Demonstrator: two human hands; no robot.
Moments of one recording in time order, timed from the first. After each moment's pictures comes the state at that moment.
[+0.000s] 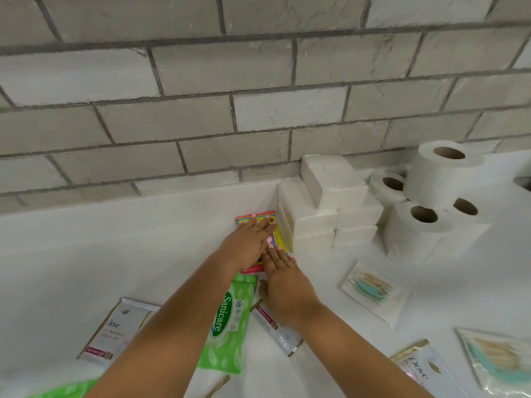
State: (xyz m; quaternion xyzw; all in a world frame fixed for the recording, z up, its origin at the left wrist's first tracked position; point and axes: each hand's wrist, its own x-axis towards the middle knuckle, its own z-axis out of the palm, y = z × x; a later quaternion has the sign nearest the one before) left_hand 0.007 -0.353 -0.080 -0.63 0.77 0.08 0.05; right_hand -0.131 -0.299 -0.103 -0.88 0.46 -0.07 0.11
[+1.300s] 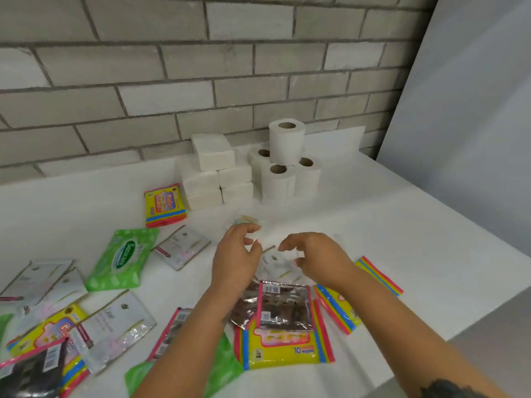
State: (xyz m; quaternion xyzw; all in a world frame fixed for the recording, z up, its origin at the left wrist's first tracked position) left_hand -0.234 -0.165 -0.053 -0.63 0.62 0.20 -0.41; right_hand -0.403 -0.167 -0.021 -0.79 0.56 -0.13 0.19
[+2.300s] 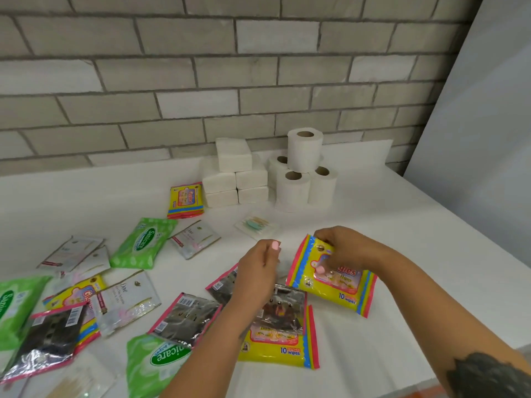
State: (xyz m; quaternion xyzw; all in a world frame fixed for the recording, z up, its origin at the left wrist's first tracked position) left_hand -0.280 -0.134 -0.060 -0.64 0.55 0.27 -0.46; right_hand -0.460 -0.196 0.010 -0.81 0.51 -0.02 0.28
